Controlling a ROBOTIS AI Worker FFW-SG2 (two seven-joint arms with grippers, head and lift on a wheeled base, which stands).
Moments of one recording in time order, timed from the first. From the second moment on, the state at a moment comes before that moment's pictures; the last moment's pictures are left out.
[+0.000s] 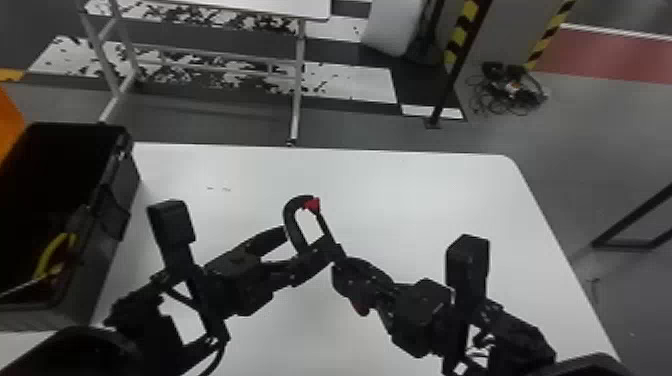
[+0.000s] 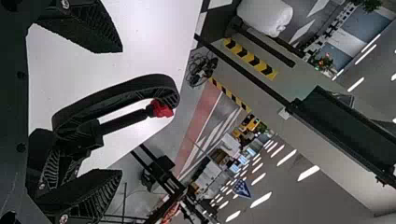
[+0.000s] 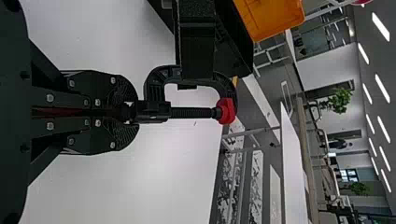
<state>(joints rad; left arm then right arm) 0.35 0.10 -0.18 -2.04 0.57 0.63 -0.38 0.57 -0.14 0.05 -2.27 -0.03 0.62 0.61</state>
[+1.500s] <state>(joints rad) 0.28 0.10 -0.19 -2.01 0.62 0.78 -0.46 0.56 -0.14 0.09 -2.25 -0.03 0.63 0.61</state>
